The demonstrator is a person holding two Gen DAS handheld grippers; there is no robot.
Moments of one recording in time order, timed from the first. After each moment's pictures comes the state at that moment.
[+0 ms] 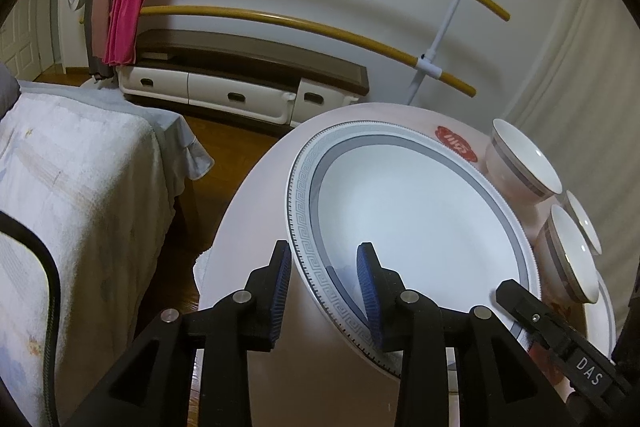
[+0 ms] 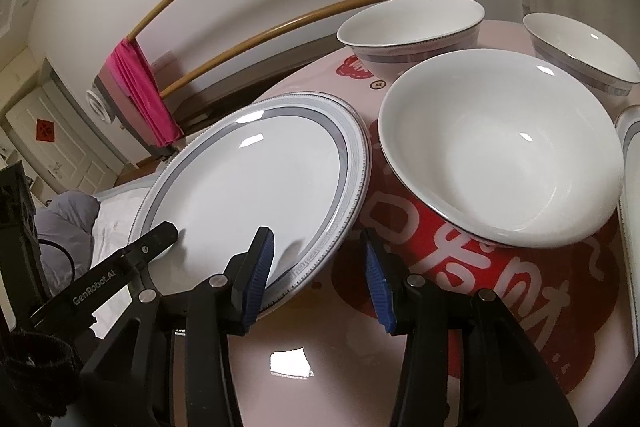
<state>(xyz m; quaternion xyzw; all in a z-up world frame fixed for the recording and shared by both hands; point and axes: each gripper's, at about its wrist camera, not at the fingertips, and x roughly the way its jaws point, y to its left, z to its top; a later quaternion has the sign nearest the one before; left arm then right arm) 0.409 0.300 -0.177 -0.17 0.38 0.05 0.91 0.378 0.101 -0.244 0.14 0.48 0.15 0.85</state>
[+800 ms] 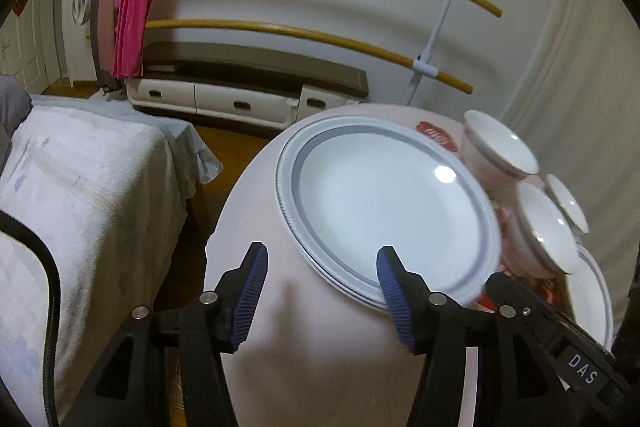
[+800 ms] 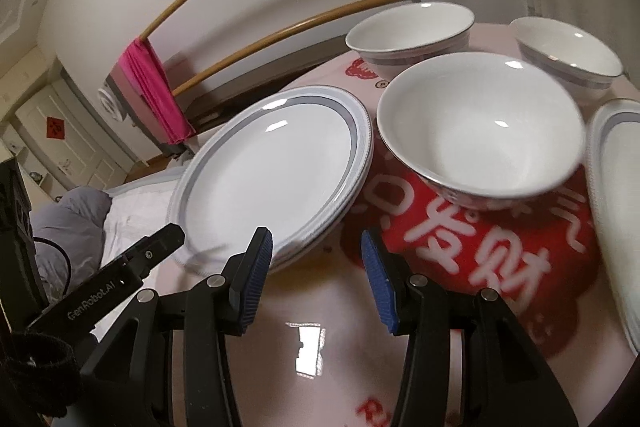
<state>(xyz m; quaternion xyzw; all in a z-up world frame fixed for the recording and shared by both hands) 0.365 0.266 -0.147 -0.14 0.37 0.06 0.92 0.351 0.092 -0.223 0.15 0.48 0.17 0.85</state>
